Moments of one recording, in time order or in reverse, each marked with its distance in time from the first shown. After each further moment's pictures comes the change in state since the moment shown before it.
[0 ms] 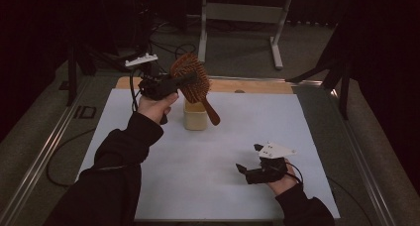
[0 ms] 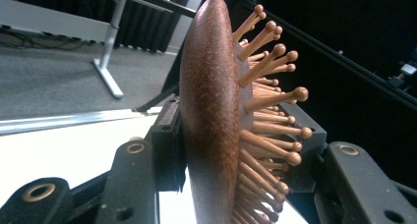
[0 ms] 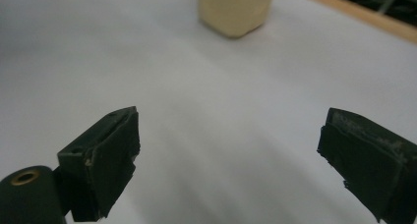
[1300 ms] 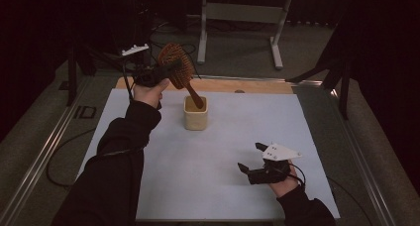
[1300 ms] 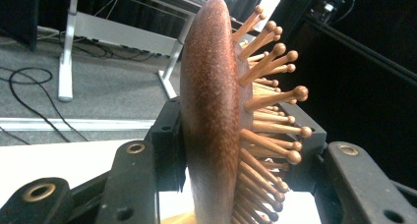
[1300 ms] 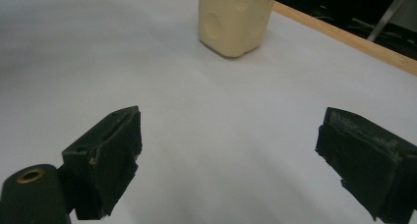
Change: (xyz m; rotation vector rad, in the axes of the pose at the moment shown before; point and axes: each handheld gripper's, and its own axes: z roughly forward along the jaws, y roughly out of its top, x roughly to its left) left arm 0.049 0.012 0.014 -0.050 0.230 -0.043; right arm 0.000 0.000 -0.009 -0.080 -0.002 -0.012
